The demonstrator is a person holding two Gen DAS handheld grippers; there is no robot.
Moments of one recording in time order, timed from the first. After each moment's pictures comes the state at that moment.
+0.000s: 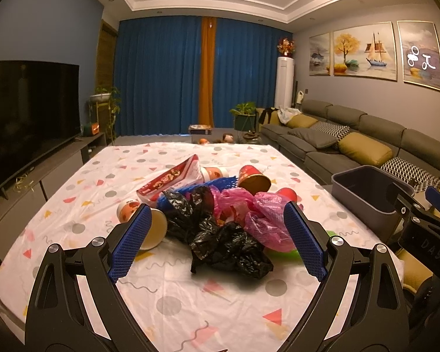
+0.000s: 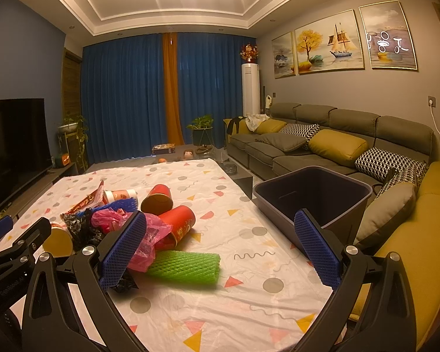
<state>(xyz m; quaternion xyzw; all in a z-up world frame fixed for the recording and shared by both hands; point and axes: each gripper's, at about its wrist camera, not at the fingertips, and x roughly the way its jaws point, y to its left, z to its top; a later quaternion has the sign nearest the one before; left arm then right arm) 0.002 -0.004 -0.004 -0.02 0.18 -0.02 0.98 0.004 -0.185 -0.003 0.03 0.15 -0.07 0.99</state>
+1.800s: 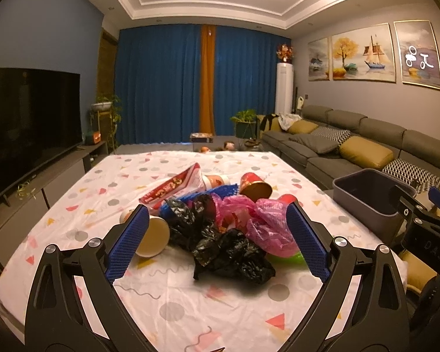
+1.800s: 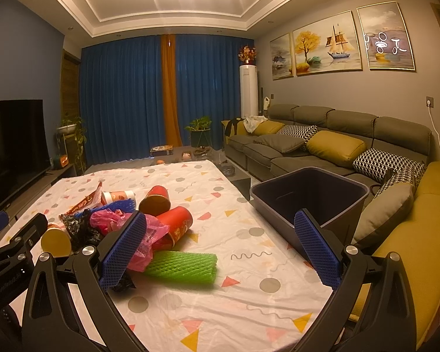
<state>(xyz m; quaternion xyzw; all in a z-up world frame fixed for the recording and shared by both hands) -0.002 -0.007 -0.004 -0.01 0.16 -0.01 0.99 -0.001 -0.185 -0.003 0.03 0.15 -0.07 0.99</state>
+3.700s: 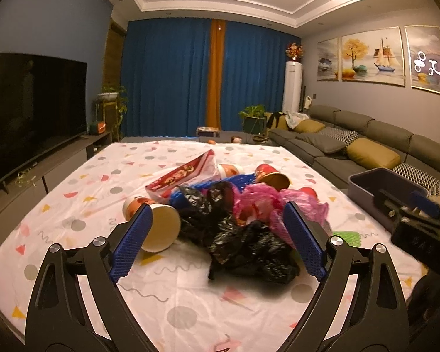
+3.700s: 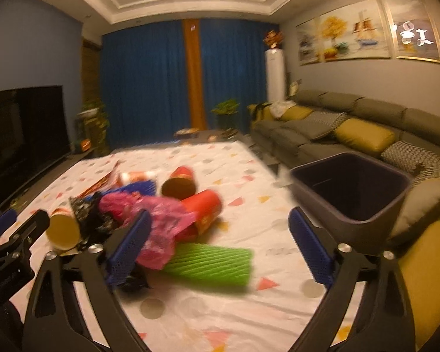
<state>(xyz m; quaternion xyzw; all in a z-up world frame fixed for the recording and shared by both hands) 0.023 0.020 -0.036 -0.03 0.17 0.00 0.98 0.055 -0.167 -0.034 0.03 0.19 0.01 0.98</state>
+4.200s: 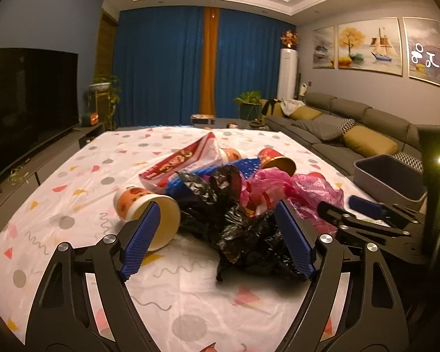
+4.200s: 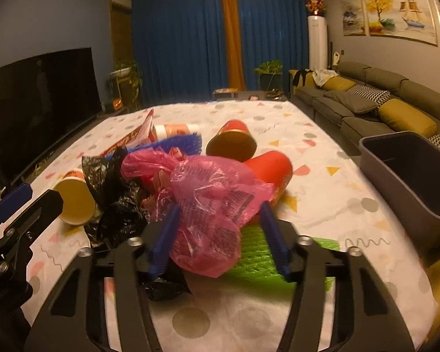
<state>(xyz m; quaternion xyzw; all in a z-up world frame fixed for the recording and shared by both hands) 0.052 0.028 -0.057 -0.02 0.20 -0.02 0.98 0.114 -0.117 -0.075 0.01 0.28 0.10 0.95</state>
